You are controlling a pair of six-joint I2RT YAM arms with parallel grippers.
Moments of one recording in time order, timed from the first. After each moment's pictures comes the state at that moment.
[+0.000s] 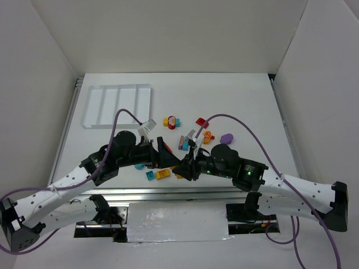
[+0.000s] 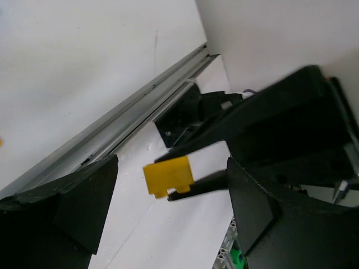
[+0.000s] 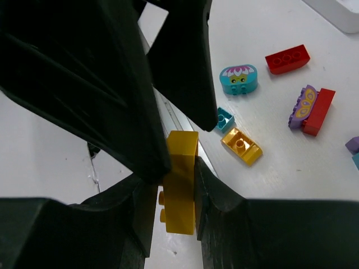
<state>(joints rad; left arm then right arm) -0.82 0.87 0.80 -0.27 0.33 -0.92 1.11 0.88 0.73 -0.12 -0.11 0.31</state>
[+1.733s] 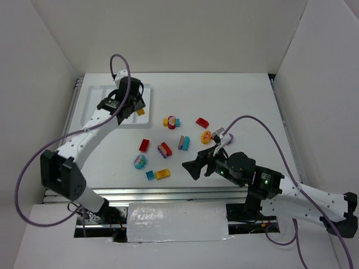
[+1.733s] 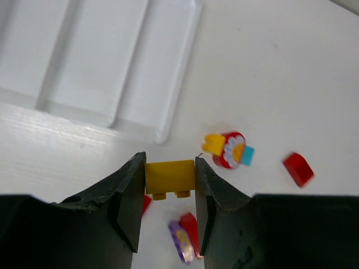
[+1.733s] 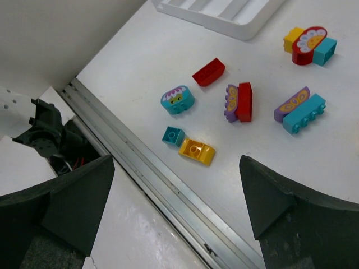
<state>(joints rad) -0.43 1.47 1.38 -0.56 -0.41 -0.66 1.16 0.65 0.65 -0.19 0.31 0.46</state>
